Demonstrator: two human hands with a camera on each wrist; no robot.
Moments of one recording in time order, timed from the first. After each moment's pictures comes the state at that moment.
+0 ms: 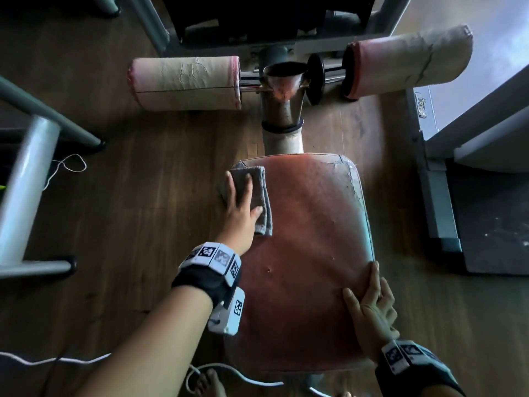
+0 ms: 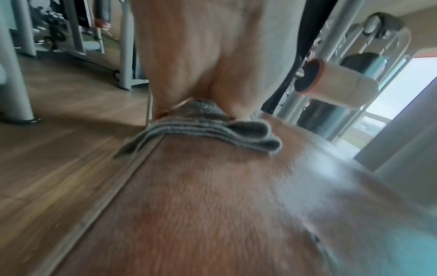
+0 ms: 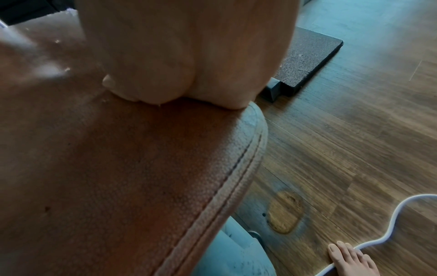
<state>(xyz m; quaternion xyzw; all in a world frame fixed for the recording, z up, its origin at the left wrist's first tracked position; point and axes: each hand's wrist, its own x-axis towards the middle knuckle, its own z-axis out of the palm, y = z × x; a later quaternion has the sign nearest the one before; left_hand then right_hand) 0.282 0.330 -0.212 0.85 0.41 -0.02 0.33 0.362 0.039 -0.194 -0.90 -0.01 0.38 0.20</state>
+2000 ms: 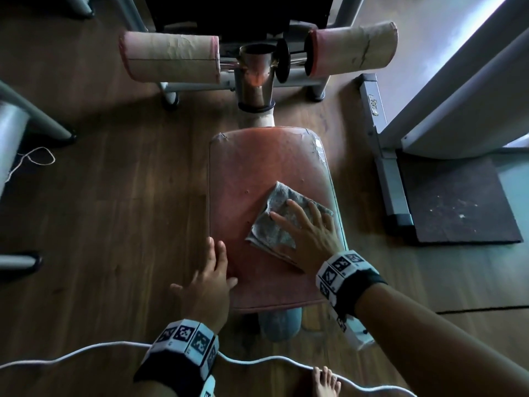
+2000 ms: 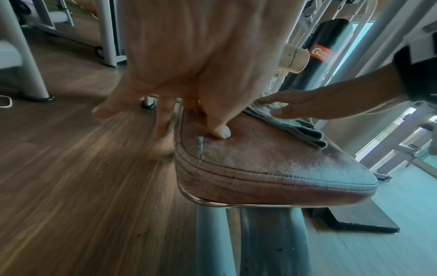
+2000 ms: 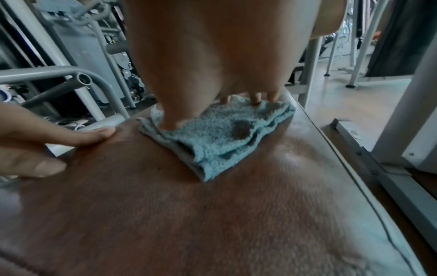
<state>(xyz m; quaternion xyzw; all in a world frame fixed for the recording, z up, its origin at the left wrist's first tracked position) 0.141 0.172 -0.167 0.85 0.44 -0.26 0.15 0.353 0.080 -0.167 -0.84 -0.52 0.18 -0.03</state>
